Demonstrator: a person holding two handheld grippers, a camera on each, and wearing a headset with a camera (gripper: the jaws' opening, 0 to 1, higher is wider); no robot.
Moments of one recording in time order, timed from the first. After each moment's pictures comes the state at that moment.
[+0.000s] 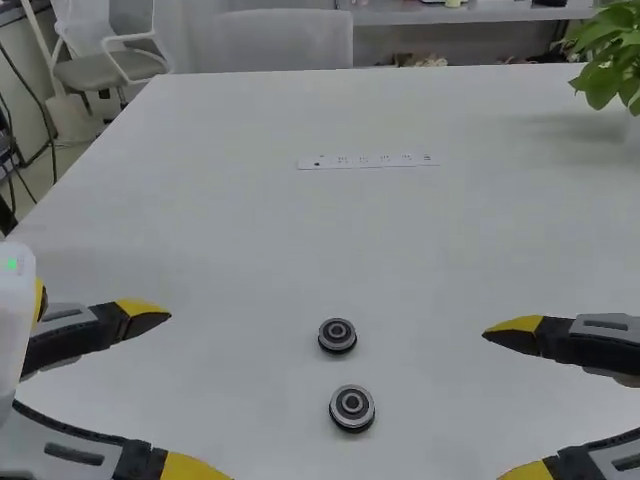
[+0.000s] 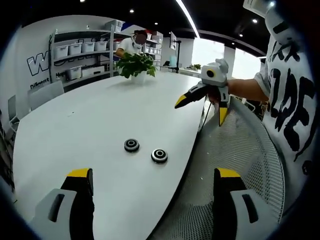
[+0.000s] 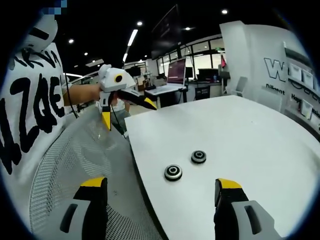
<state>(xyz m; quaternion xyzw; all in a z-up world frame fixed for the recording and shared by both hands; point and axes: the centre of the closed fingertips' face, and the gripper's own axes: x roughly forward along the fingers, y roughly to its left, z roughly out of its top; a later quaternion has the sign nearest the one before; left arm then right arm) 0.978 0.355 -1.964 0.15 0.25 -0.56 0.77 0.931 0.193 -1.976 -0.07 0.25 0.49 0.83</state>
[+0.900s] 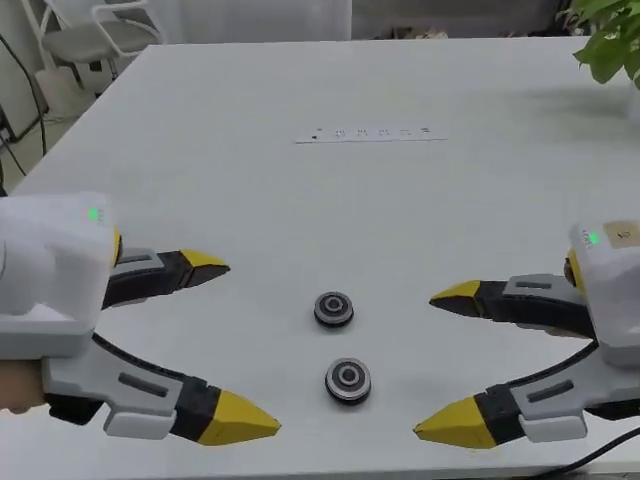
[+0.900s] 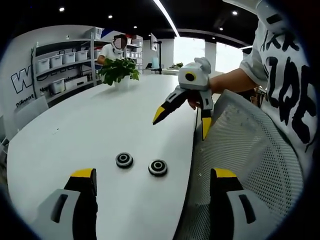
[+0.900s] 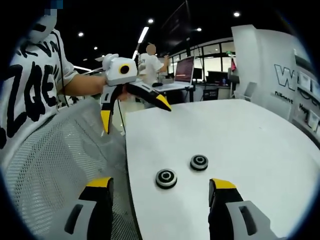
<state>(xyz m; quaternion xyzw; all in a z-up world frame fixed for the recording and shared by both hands) 0.992 0.313 -1.978 0.18 0.20 -0.62 0.73 0.965 0.215 -2.006 -0.10 0.23 0.52 0.82</state>
